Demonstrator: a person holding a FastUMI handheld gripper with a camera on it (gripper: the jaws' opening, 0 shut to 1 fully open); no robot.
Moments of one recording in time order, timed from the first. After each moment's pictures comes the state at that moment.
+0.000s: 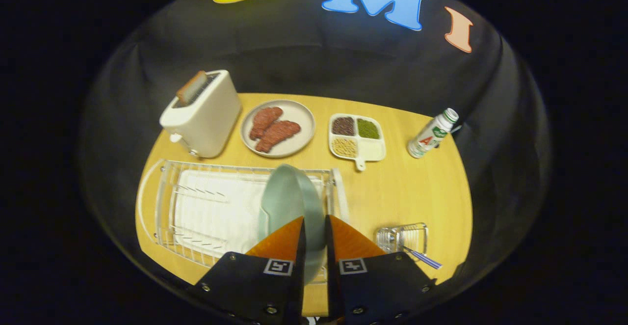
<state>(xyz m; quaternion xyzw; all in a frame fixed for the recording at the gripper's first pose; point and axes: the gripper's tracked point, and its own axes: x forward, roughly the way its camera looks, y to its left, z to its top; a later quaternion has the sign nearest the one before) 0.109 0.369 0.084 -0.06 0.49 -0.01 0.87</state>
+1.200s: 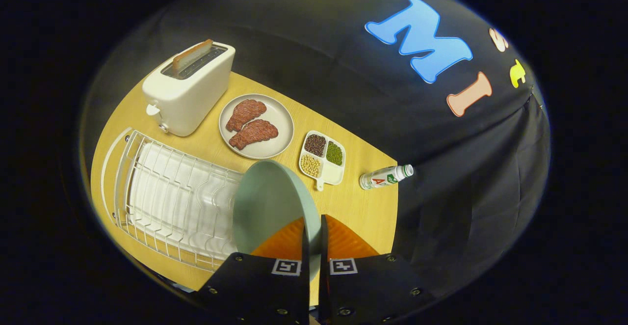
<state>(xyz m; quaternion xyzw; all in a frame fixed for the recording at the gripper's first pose) 0.139 0.383 0.162 -0.28 0.48 -0.08 0.83</state>
